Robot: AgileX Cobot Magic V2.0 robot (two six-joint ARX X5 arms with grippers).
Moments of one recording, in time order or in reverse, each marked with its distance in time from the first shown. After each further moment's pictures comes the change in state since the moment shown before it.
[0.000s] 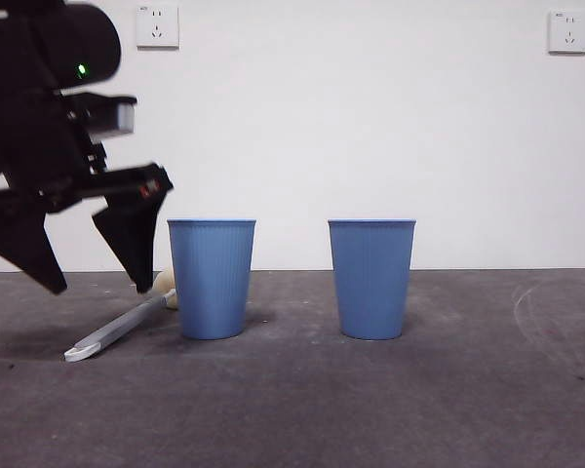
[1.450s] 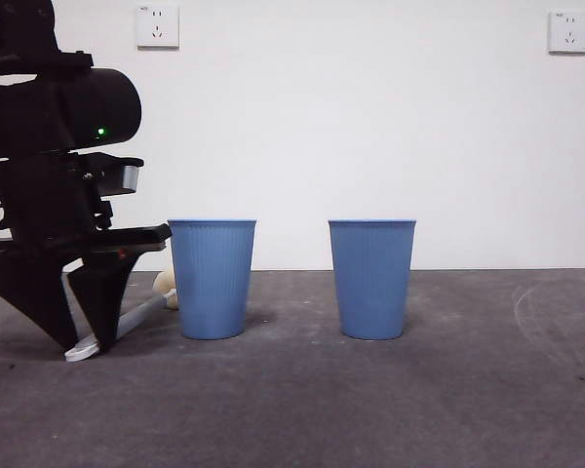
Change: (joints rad) left arm -0.018 0.123 0.000 -0.003 -0.044 -0.119; right arm 0.000 0.000 0.000 0.000 0.000 0.002
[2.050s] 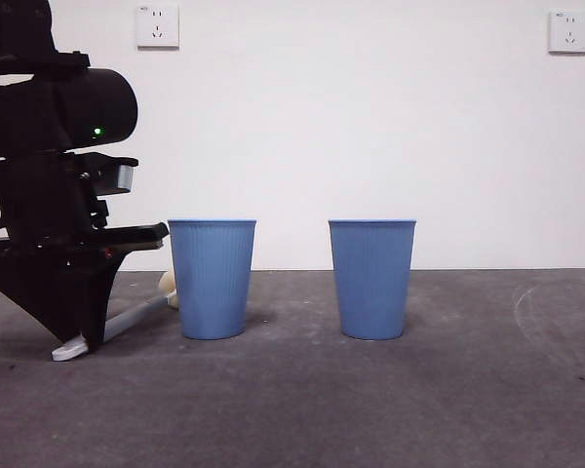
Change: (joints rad) left arm 0.018 -0.004 0.000 -0.001 0.000 -0.018; right arm 0.000 0.000 0.000 0.000 0.000 0.000
